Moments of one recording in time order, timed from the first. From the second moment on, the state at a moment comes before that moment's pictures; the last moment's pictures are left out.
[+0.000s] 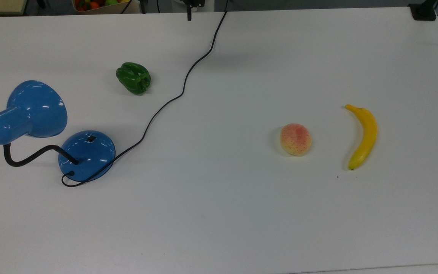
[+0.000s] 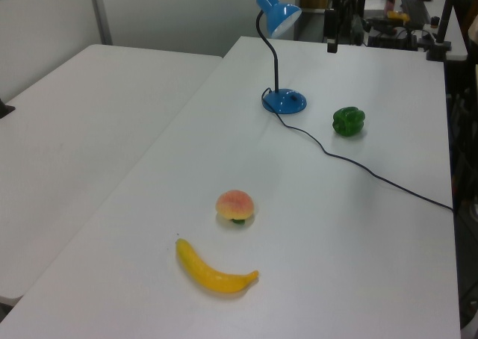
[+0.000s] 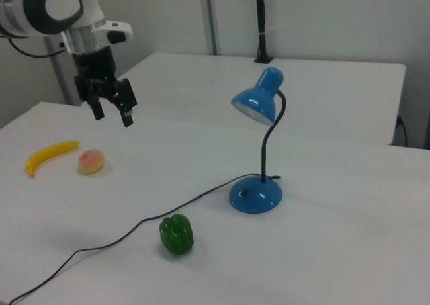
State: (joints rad) arm 0.13 0.03 -0.05 -1.61 -0.06 1.62 0.14
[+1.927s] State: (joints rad) arm 0.13 0.03 -0.05 -1.61 -0.06 1.62 0.14
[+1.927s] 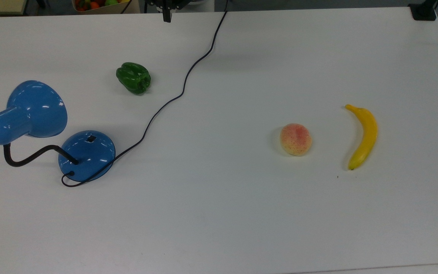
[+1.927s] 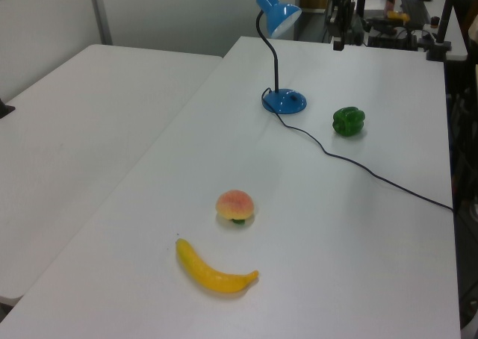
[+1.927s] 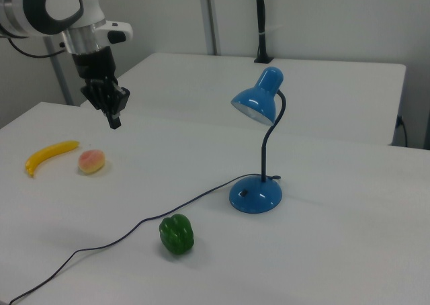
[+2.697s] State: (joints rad) arm 0.06 0.03 -0.06 -1.61 -0.06 1.64 0.13
